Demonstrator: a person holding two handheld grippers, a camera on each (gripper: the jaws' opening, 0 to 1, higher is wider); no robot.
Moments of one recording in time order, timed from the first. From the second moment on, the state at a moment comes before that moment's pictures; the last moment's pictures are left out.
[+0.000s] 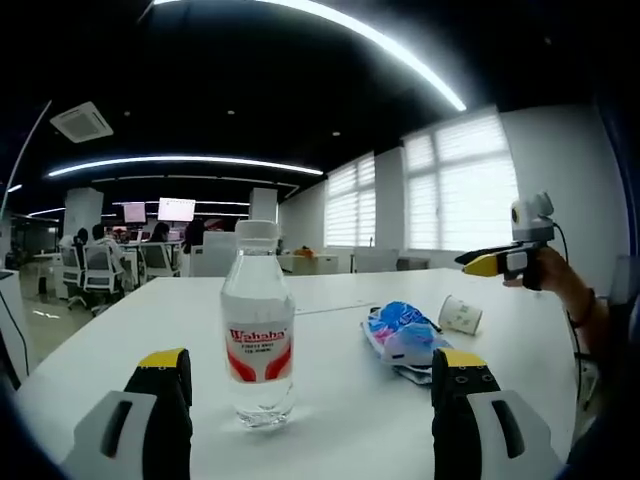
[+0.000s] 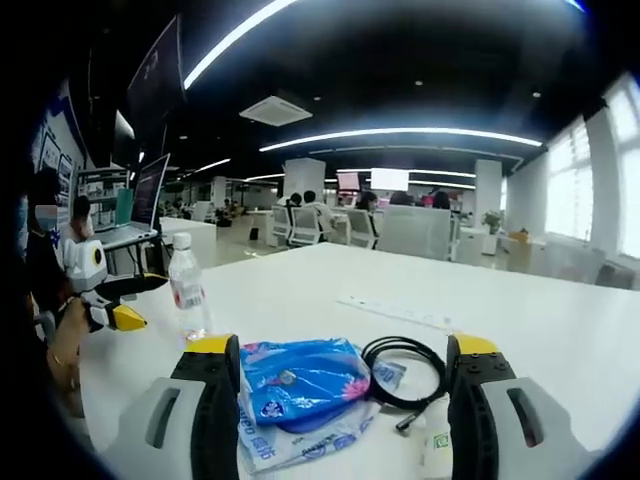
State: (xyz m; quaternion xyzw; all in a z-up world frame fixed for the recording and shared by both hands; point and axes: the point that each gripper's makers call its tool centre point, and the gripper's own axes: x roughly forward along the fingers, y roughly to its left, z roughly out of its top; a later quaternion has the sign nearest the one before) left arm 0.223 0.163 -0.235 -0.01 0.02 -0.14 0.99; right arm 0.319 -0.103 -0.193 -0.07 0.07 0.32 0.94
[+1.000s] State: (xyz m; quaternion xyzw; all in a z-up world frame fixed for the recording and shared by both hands) left arm 0.186 0.159 -0.229 0.00 0.04 -0.13 0.99; right arm 0.346 -0.177 -0.244 -0.05 0.17 0.22 0.96
